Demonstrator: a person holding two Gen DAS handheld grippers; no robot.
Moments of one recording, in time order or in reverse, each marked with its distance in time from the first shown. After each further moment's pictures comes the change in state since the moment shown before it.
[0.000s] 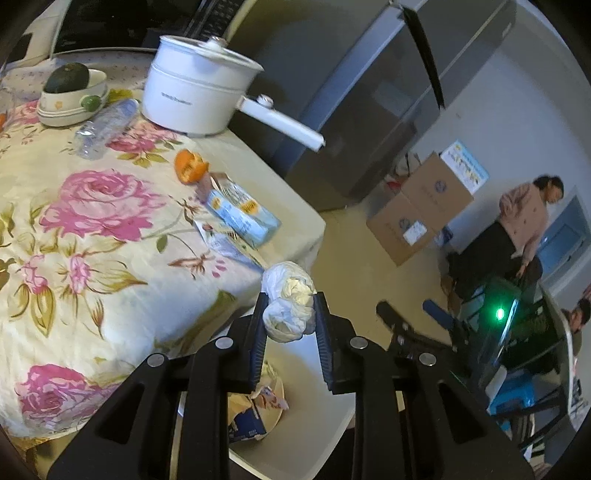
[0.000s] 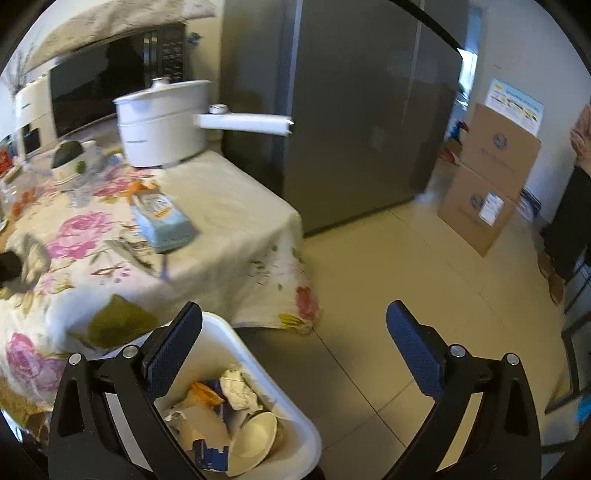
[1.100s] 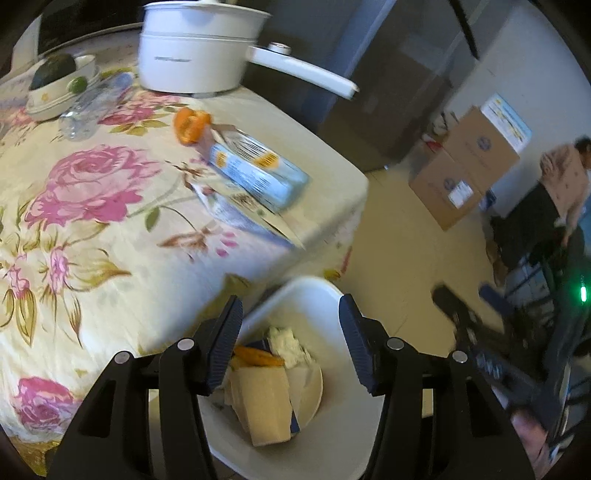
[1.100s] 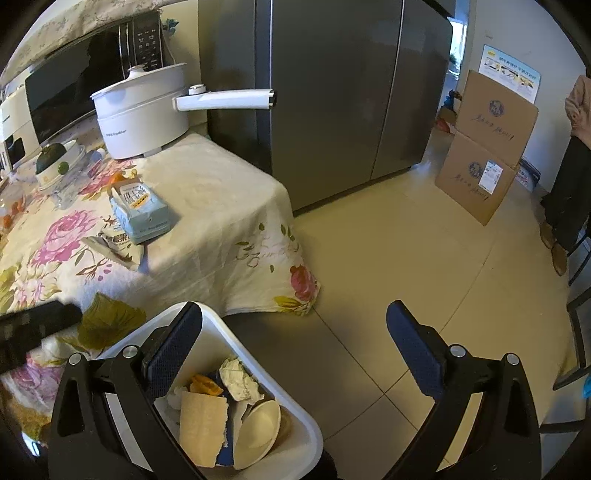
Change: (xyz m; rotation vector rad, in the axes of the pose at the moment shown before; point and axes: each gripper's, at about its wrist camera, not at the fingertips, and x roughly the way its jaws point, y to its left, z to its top) left arm 0.074 0.003 0.001 0.026 0.123 0.174; right arm 0.020 -0.006 -0.004 0.037 0.088 0.020
